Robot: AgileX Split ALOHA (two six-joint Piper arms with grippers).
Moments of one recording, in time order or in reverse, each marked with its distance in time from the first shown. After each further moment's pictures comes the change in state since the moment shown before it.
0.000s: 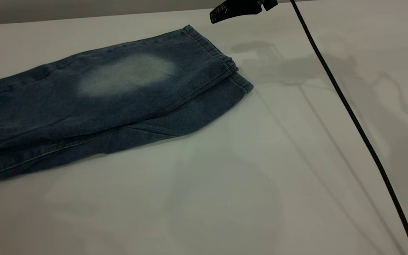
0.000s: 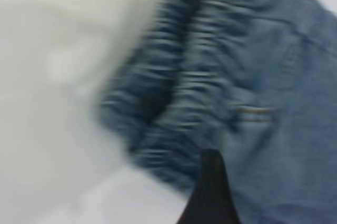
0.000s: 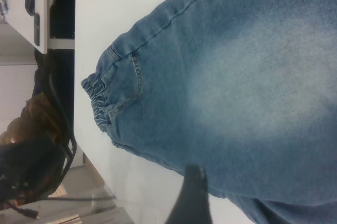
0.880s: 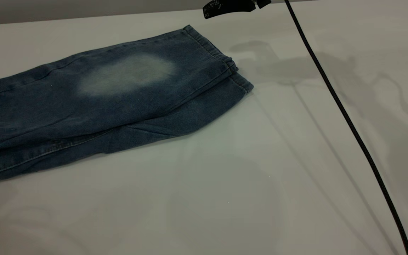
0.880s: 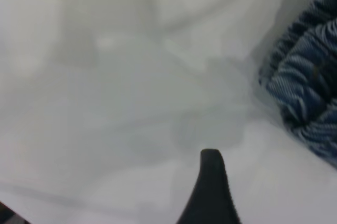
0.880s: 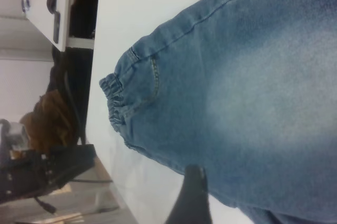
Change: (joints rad) left arm 0.101 0.190 -0.061 0.408 0.051 -0.157; right arm 0.001 0.008 0.001 0.066 0.002 -0.109
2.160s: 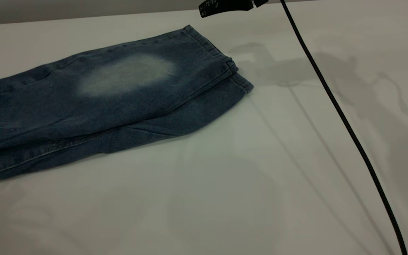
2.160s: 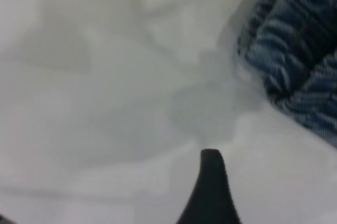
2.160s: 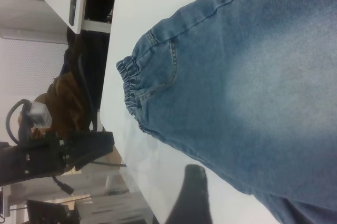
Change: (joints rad) left arm 0.000 0.021 0.001 -0.057 0.046 0.113; right arm 0.000 -0.001 0.000 0.021 0.063 -0.023
